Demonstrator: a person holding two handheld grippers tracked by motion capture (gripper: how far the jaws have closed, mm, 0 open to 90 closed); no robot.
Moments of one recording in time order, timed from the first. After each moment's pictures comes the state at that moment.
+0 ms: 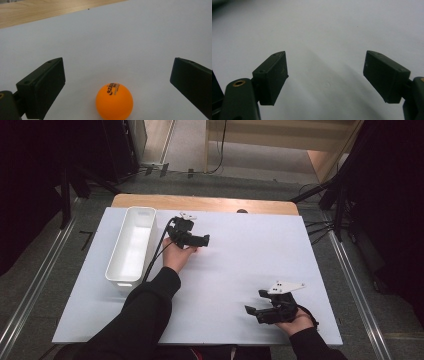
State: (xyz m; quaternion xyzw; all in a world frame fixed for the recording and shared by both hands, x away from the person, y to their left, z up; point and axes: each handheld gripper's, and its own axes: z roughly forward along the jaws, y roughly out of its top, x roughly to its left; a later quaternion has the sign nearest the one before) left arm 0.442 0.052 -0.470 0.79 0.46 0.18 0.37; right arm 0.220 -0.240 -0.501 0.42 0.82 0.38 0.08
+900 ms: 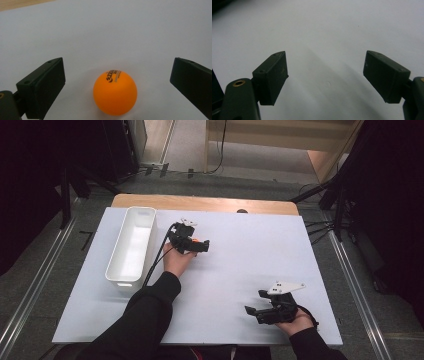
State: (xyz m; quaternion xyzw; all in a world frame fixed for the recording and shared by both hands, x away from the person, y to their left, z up) left arm 0.438 0.051 -0.493 0.79 0.46 0.17 0.36; right arm 0.219 -0.240 -0.502 0.42 0.82 0.38 0.08
